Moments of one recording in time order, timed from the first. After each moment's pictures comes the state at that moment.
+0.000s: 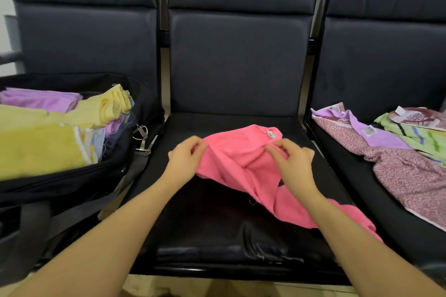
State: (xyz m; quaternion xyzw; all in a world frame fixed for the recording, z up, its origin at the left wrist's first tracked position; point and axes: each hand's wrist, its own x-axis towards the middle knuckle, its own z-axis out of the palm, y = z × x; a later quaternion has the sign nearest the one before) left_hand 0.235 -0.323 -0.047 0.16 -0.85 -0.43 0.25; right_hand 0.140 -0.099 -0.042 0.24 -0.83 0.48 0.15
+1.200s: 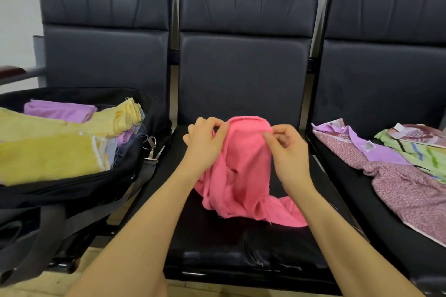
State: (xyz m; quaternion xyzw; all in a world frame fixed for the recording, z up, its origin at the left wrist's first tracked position) left_hand 0.238 -0.278 0.035 0.17 -0.85 -0.39 0.30; right_hand 0.179 -0.118 0.025 0.26 -0.67 0.69 0.10
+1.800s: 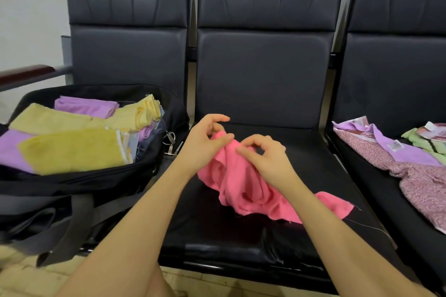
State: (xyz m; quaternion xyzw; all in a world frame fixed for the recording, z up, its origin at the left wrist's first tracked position) left_hand 0.274 -0.312 0.028 0.08 -0.80 -0.52 0.29; right_hand 0.195 -0.161 0.011 0.40 -0.76 0.51 0.02
